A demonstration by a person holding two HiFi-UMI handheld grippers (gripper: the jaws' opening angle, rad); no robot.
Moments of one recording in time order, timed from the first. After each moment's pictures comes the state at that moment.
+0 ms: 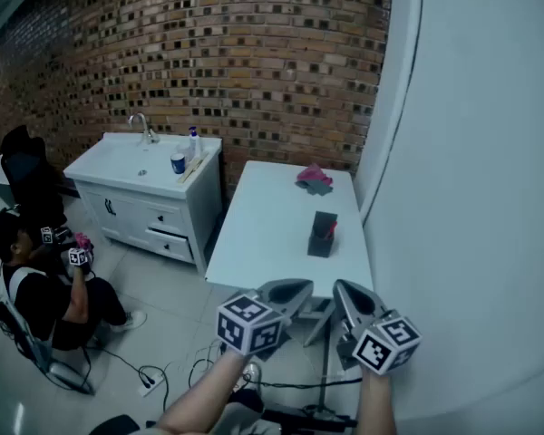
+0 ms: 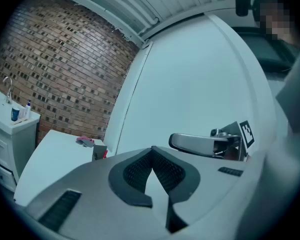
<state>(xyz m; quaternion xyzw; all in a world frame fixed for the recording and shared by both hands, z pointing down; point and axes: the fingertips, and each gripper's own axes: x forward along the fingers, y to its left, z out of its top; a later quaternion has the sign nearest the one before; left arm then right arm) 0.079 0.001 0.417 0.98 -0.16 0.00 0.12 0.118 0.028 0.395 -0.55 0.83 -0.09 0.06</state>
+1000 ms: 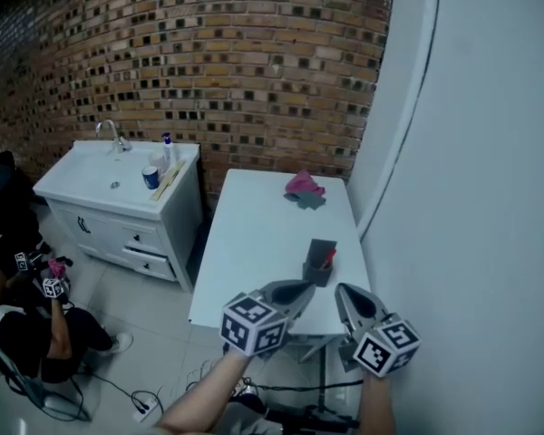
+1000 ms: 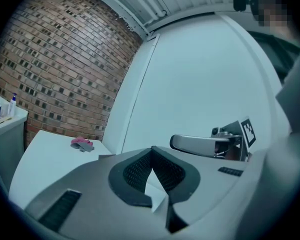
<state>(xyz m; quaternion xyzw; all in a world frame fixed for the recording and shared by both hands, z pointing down) 0.133 -0.150 0.419 0.98 -0.13 0.02 0.12 0.168 -0.118 0.398 -0.59 0.80 -0.09 0.04</state>
